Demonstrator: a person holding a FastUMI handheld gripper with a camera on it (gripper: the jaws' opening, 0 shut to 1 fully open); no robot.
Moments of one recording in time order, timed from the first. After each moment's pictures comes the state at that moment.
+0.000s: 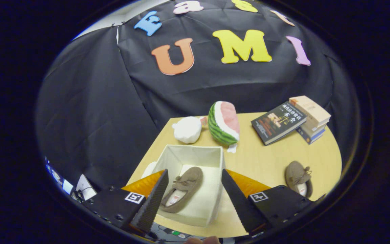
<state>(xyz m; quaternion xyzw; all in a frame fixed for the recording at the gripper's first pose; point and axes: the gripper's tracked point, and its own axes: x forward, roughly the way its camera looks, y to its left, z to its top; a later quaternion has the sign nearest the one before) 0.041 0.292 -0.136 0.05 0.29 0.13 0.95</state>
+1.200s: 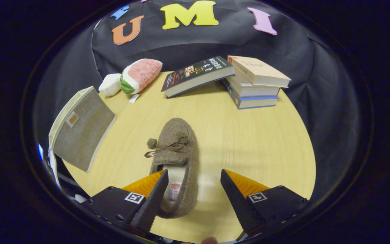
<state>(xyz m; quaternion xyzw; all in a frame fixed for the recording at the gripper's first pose) 0.065 -0.051 -0.333 -0.03 0.42 0.06 0.90</state>
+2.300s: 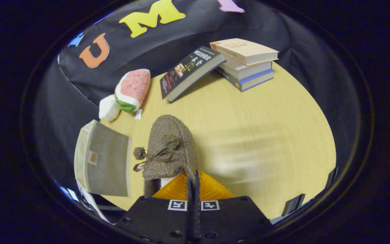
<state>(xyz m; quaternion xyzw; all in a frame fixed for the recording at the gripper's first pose) 0.048 0.023 -0.262 0.15 0.45 0.02 0.88</state>
